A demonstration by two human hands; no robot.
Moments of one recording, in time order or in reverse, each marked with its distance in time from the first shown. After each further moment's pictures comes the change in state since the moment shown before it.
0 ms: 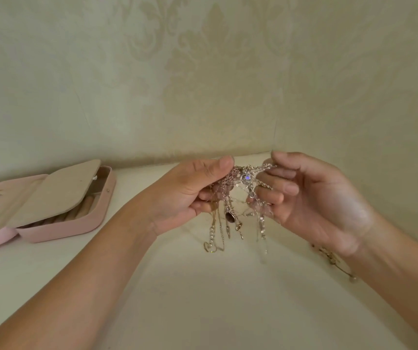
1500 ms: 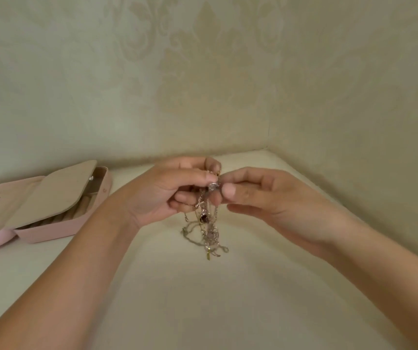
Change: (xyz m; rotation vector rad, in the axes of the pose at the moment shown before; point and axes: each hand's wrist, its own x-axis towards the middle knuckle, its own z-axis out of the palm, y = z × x) left_hand -0.008 0.010 -0.012 0.047 -0.015 -0.124; right_hand -0.003 0.015 0.007 -0.654 0.053 0.000
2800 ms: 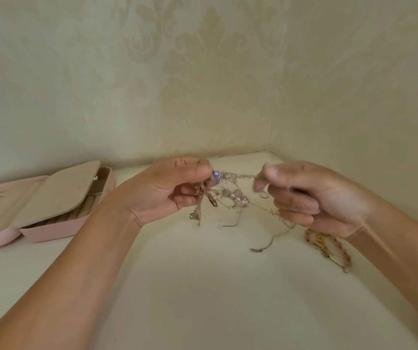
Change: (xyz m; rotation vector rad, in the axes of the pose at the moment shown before) left_hand 0.000 -0.004 -0.012 -0.091 -0.015 0.086; right_hand -0.003 -0.011 -0.035 0.174 -0.180 0.069
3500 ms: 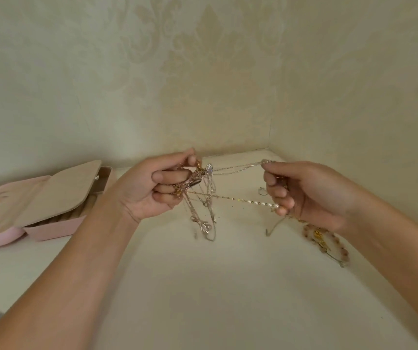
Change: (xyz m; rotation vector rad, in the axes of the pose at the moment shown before) left_hand -0.005 0.005 -0.010 -0.273 0.002 -0.134; right_hand 0.004 -0.002 0.006 0.020 0.328 0.167
